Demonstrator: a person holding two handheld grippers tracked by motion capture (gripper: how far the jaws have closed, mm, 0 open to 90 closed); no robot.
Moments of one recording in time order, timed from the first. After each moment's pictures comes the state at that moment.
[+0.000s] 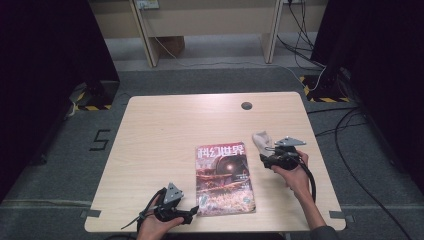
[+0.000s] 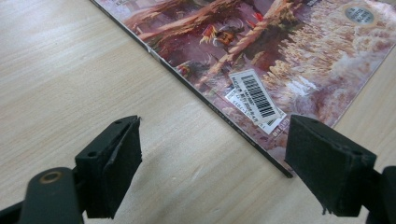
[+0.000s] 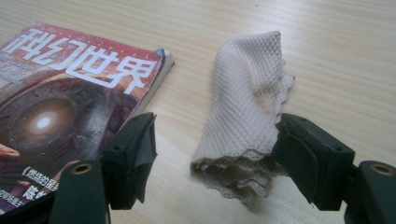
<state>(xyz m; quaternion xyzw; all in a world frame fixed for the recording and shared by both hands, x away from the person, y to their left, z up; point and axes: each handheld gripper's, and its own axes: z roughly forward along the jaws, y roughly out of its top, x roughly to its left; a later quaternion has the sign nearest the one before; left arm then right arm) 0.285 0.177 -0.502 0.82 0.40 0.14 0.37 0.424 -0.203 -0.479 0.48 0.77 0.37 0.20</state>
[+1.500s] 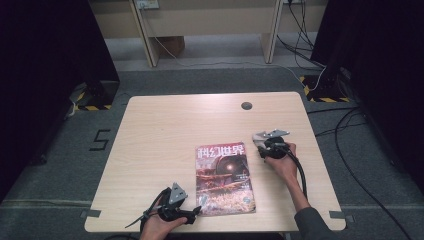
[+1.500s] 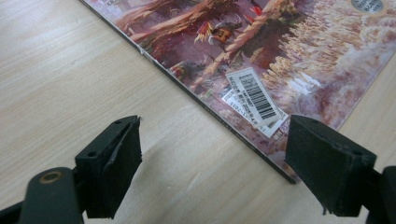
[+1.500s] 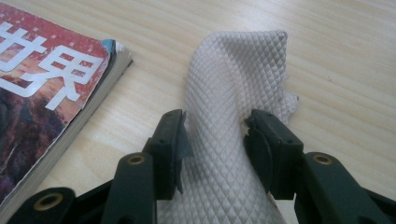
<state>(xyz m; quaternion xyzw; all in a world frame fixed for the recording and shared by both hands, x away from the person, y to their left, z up) 0.290 0.168 -0.506 0.83 0.39 0.15 0.36 0.475 -0.185 -0.504 0.47 0.80 0.31 0.22</state>
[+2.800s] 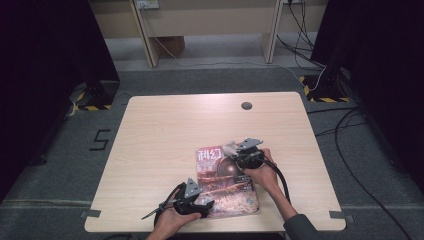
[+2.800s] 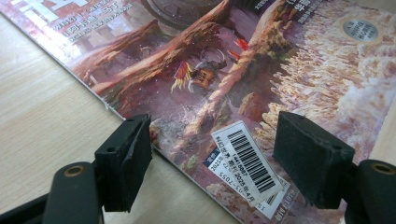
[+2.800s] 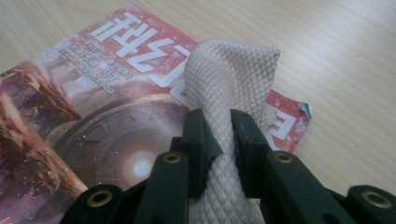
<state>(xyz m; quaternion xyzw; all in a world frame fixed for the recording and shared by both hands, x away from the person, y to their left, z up) 0.305 0.130 -0.512 0.84 0.37 0.13 0.38 0.437 -0.107 -0.489 0.33 0.86 0.34 0.19</state>
